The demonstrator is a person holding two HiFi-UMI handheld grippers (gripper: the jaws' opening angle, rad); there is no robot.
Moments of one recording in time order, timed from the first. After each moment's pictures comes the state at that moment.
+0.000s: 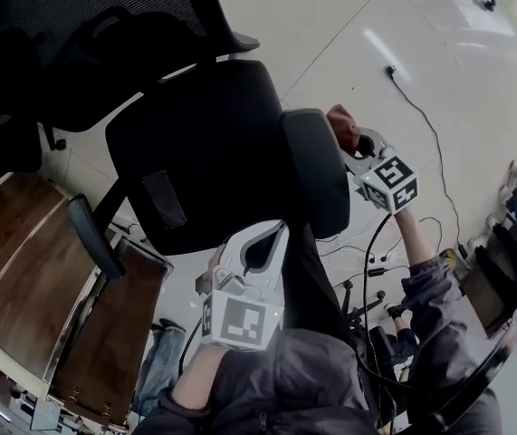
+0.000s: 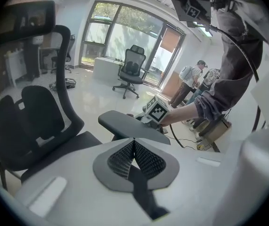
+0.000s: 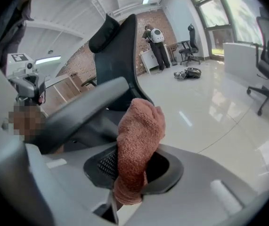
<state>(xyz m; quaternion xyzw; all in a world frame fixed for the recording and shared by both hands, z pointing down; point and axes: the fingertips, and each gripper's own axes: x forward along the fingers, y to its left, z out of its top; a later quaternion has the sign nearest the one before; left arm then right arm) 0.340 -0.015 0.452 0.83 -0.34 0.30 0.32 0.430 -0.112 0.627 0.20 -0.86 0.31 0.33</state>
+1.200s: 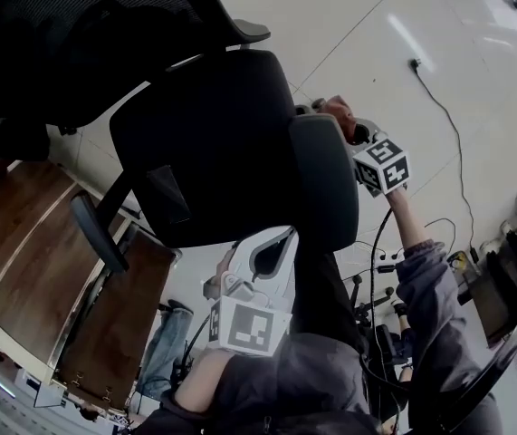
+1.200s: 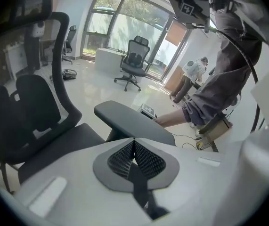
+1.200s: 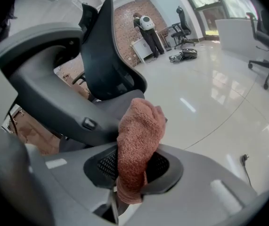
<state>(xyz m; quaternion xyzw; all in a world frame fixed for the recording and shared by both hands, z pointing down) 0.356 -0.017 0.482 0.81 -0.33 0.33 0.35 0.421 -0.109 0.728 0.19 -0.83 0.39 0.35</state>
